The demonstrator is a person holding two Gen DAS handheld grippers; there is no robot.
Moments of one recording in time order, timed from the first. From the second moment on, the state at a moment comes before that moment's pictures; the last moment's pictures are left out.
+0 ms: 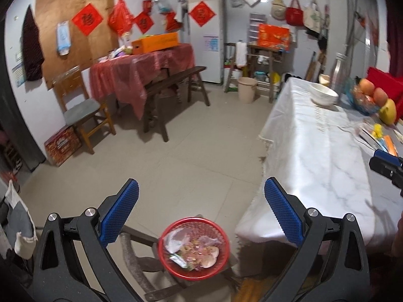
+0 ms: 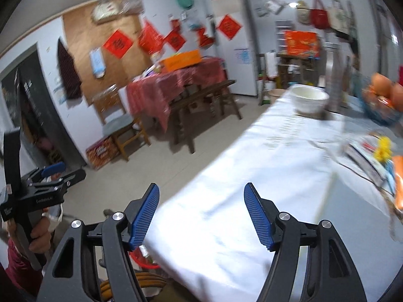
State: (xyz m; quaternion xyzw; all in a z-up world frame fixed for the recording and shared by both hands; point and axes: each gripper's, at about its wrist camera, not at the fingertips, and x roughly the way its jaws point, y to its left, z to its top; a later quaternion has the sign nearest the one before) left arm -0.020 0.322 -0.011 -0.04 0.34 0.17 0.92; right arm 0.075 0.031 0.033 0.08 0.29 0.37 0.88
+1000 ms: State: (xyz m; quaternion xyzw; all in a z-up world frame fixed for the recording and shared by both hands) left arm 0.177 0.092 -0.080 -0.01 0.43 -0.03 0.90; right arm 0.198 -0.196 -0.060 0.16 0.34 0.09 0.92
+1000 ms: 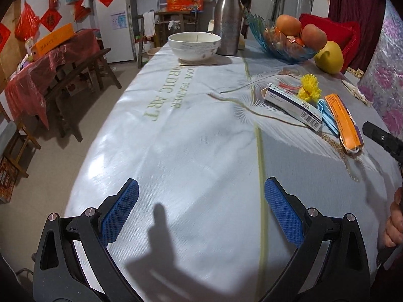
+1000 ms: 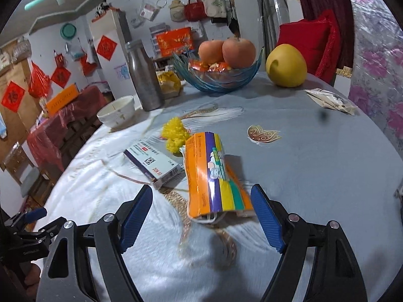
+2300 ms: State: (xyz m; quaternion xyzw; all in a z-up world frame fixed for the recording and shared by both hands) left arm 0.235 -0.003 -0.084 0.03 0.45 -0.07 0.89; right arm 0.209 -0.287 -0.093 0.32 0.36 0.04 0.88
